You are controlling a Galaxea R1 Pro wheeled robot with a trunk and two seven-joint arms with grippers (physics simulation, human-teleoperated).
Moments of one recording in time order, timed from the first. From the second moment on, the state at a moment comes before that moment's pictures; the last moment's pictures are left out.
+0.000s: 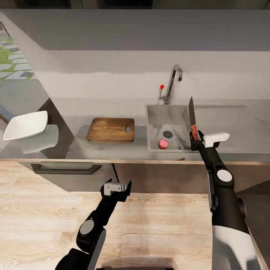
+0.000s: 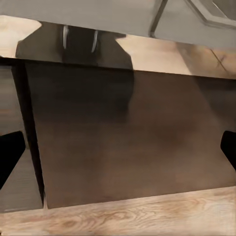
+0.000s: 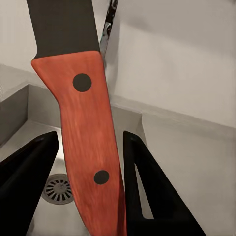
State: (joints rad) left arm -0.19 -0.17 -0.26 -1.59 0.01 0.22 0.01; right arm -0.66 0.07 -0.30 -1.48 0.38 -0.03 0.27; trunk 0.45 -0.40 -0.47
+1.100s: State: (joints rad) left arm -0.46 -0.02 0.02 -1.59 0.02 0.42 -0.34; right arm -0.66 0.07 -0.30 -1.48 0.38 -0.03 0.27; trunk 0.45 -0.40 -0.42
